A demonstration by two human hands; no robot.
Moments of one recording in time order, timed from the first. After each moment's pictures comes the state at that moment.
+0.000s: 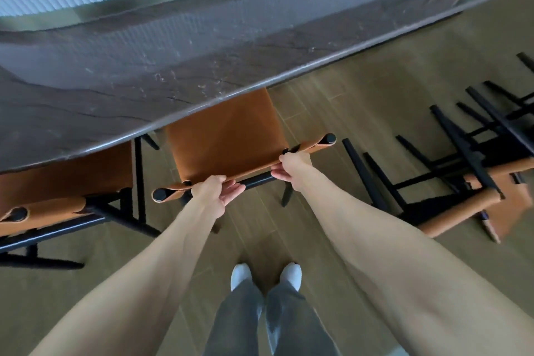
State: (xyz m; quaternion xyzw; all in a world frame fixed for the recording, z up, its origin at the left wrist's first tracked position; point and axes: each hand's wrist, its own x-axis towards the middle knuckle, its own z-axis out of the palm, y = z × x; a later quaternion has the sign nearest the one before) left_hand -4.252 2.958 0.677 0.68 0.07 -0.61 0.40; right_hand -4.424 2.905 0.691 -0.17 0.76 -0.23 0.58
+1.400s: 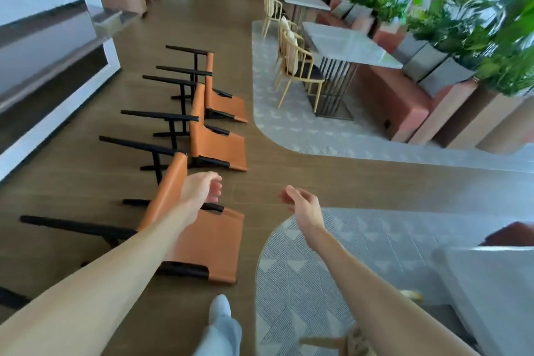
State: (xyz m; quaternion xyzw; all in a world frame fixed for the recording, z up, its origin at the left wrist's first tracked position) left_hand -4.828 3.328 0.805 0.39 -0.60 -0.69 0.11; right_hand -4.884 3.568 0.832 -0.03 0.80 -0.57 0.20
